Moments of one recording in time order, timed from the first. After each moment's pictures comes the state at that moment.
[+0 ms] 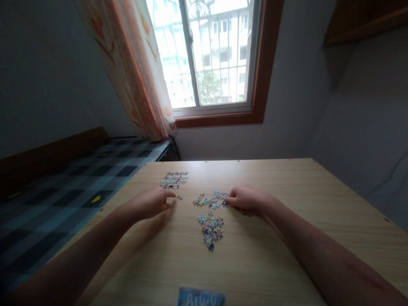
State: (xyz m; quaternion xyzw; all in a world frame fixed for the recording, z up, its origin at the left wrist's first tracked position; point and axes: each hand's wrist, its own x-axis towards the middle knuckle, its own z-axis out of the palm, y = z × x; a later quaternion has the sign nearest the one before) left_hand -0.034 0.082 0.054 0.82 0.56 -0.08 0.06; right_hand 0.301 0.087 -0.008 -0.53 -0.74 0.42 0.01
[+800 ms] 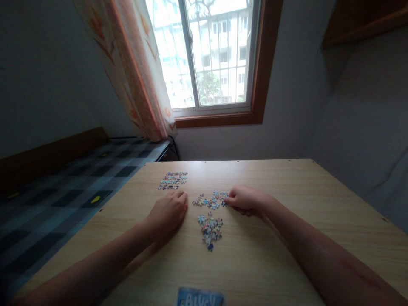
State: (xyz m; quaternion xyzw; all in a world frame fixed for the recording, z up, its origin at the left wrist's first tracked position) left_hand 0.017 0.050 0.022 0.85 0.53 -0.02 -0.06; right_hand 0.300 0.089 -0.009 -0.53 -0.74 0.42 0.01
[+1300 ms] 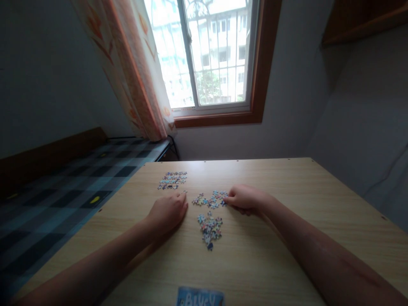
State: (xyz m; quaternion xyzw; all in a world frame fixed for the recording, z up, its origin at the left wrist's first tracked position) left_hand 0.018 0.052 0.016 0.81 0.58 -0.04 -0.05; right_hand 0.301 0.089 -0.009 -0.54 -0.73 0.41 0.01
